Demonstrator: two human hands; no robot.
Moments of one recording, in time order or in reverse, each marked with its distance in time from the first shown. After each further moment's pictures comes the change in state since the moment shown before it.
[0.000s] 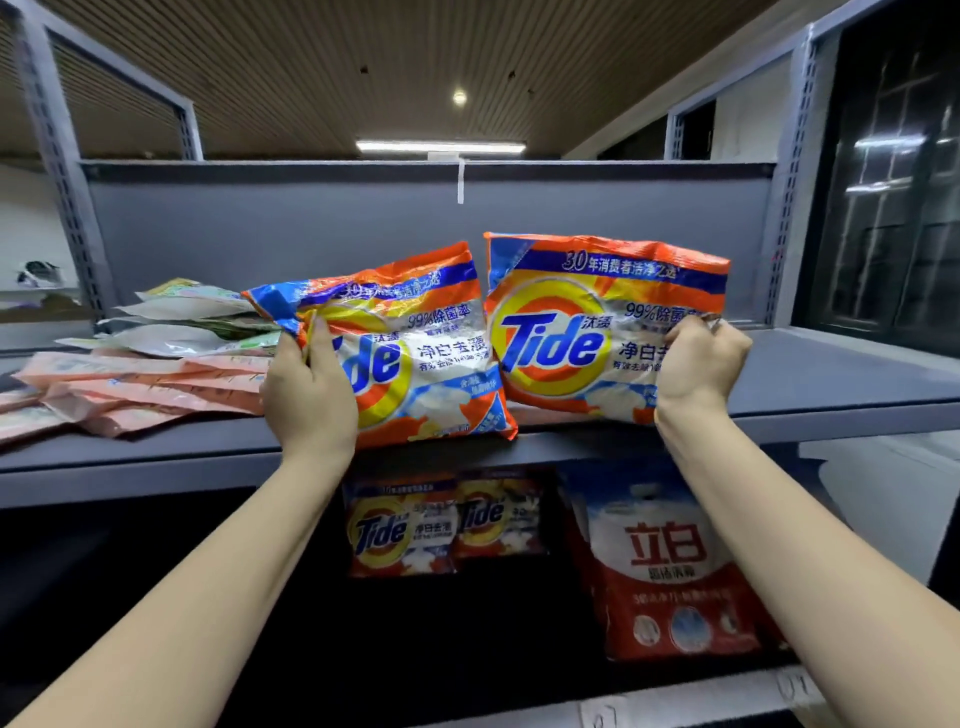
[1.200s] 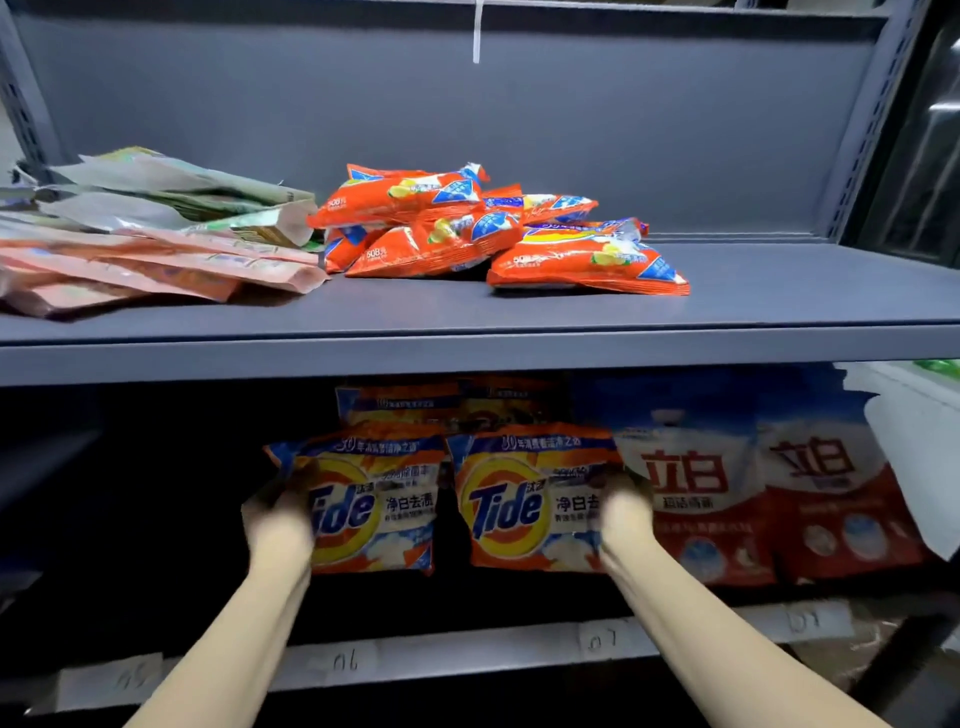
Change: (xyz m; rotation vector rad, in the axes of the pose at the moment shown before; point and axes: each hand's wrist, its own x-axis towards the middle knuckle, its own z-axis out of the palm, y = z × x) left_hand -0.120 -0.190 -0.036 -0.048 -0.080 -0.721; right_hand -0.119 0.190 -0.079 -0.369 -0.156 0.869
